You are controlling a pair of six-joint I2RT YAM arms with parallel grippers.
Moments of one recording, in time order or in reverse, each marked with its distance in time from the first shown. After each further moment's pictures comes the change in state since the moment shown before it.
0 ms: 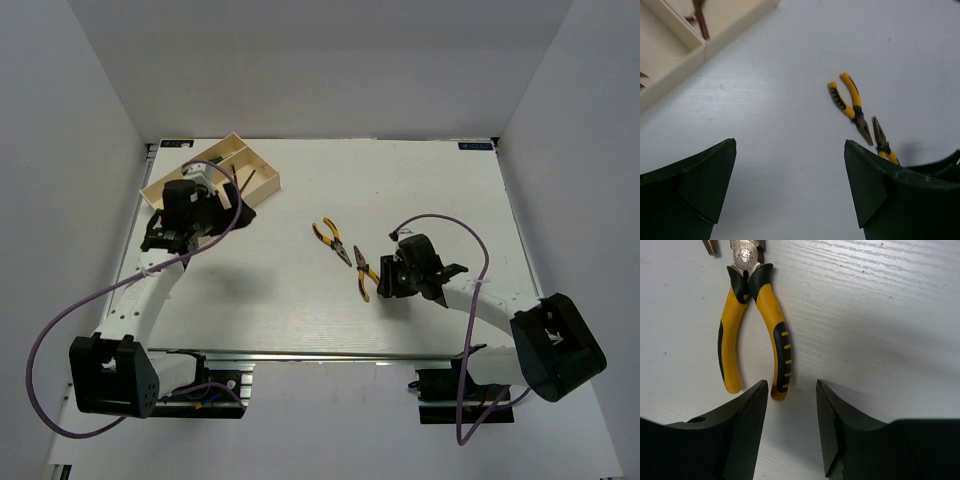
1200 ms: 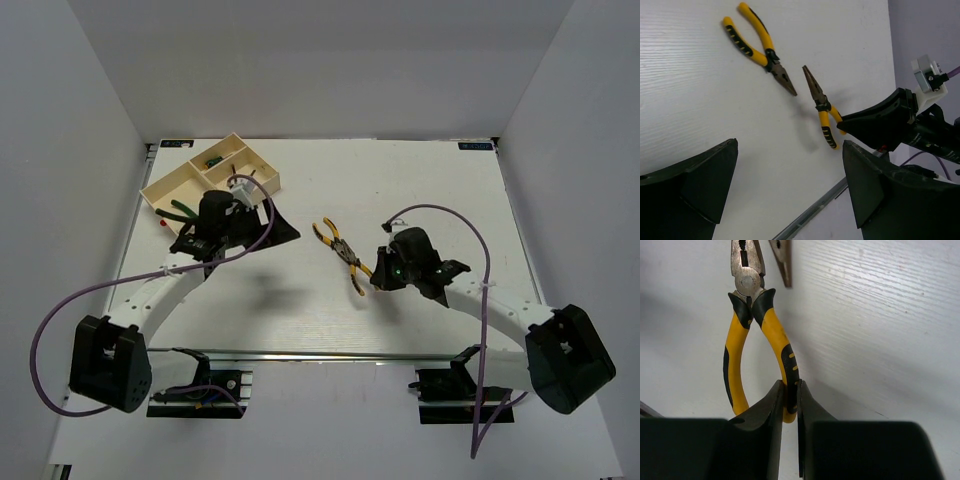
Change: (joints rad) left arm -0.248 0.031 -0.125 0.119 0.201 -0.208; right arm 0.069 -0.043 0.080 -0.021 -0.014 0.030
